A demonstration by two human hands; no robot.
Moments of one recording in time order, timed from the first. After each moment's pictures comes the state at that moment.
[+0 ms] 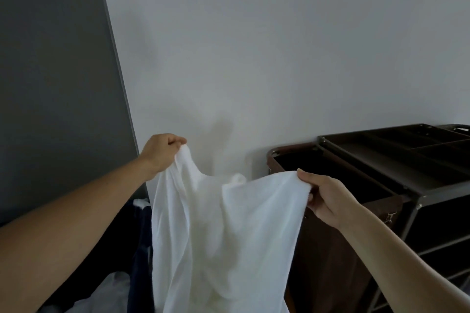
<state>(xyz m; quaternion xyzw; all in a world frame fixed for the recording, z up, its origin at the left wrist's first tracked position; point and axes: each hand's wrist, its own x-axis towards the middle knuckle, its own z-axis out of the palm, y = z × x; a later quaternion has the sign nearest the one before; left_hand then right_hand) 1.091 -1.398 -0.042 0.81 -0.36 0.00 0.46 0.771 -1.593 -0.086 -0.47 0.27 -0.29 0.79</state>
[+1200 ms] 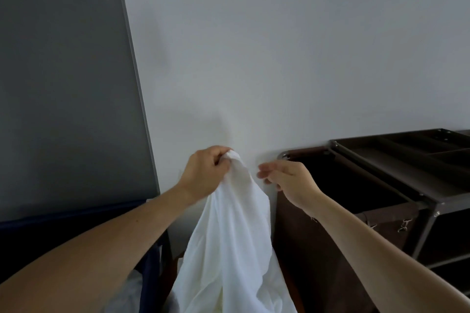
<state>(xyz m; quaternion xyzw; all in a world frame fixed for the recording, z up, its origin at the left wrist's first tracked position) 0.977 -1.395 -0.041 0.75 -0.46 0.05 0.47 0.829 -1.549 -0.066 -0.79 0.20 -0.28 0.51</state>
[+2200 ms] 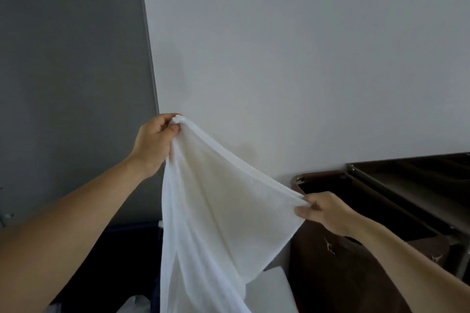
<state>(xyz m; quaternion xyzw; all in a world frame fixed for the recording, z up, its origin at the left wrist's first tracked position) 1.075 -1.342 0.045 0.66 -0.39 0.10 0.64 0.806 -1.617 -0.070 -0.91 0.20 -0.15 0.32</state>
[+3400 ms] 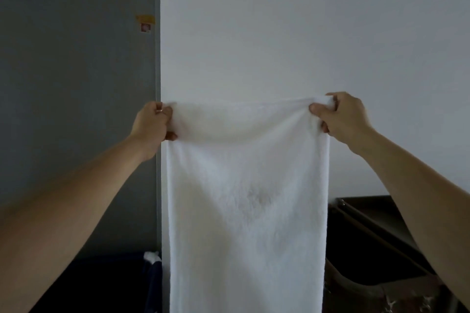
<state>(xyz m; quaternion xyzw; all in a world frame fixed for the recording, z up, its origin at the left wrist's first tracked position) 1.133 -1.343 0.128 0.61 -0.31 0.09 0.73 0.825 -1.594 0.165 -0.78 0.23 -0.52 0.26</state>
